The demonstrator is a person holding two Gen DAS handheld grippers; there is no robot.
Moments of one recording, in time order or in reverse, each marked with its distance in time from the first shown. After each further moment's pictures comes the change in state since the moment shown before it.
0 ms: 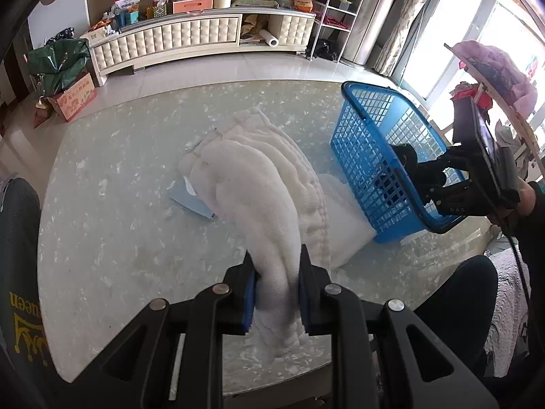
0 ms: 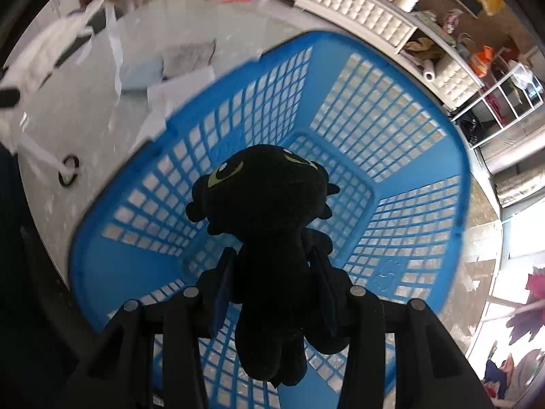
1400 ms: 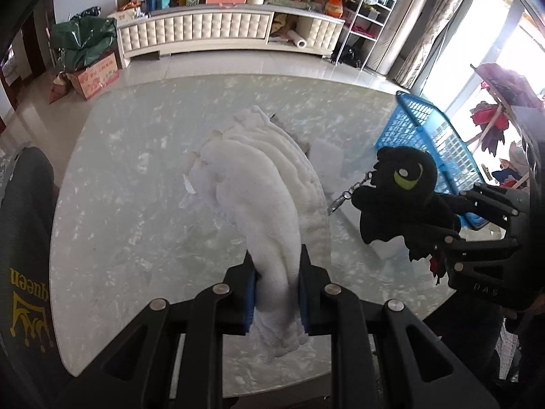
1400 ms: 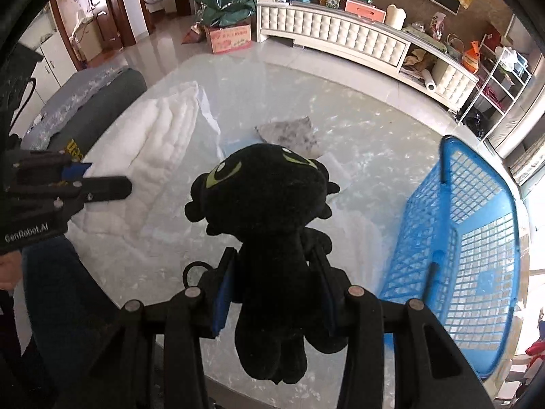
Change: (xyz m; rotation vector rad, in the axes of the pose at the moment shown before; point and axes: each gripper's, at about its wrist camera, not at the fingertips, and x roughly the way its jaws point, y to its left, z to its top) left arm 0.001 0.070 -0.022 -0.098 0.000 0.028; right arm -0.078 0.123 0.069 0.203 -0.187 0.086
